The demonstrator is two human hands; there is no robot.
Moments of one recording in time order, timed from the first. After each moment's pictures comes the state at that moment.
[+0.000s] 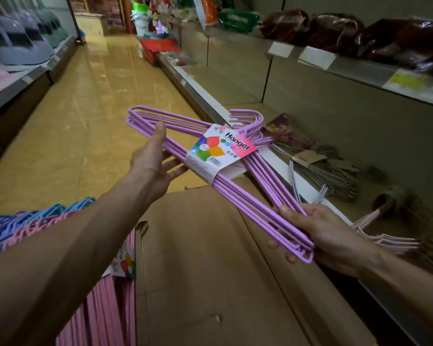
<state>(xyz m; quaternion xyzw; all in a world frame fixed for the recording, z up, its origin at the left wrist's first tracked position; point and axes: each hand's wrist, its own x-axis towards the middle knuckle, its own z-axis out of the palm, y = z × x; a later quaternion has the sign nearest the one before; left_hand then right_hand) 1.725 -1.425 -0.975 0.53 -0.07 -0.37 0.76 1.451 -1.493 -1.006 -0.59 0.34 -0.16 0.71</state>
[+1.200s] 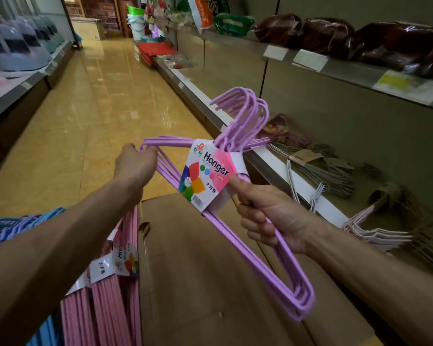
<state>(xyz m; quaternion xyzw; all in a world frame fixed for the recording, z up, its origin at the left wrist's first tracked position) 1.753 -1.408 -0.983 0.81 -0.19 -0.17 0.53 1.515 -1.463 -0.981 -0.54 0.26 -0.13 0.79</state>
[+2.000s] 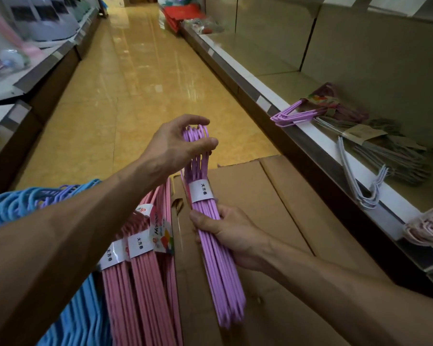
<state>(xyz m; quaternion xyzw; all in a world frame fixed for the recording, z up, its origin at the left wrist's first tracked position) 1.779 -1.387 -1.004 0.73 -0.41 -0.24 0.49 1.623 -1.411 -1.088 -0.54 0.30 -0.06 0.79</state>
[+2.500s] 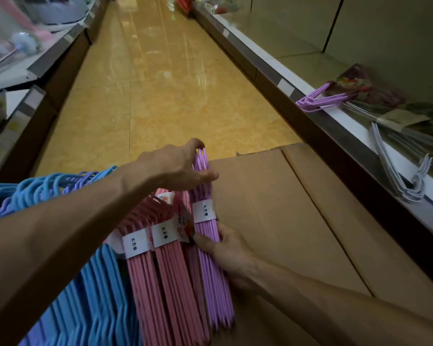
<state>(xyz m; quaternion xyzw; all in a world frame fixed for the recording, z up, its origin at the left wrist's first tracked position) 1.815 -1.354 -1.024 0.85 -0.48 -0.21 0.00 1.657 -1.364 -1.160 -0.52 0.36 -0.07 0.77</state>
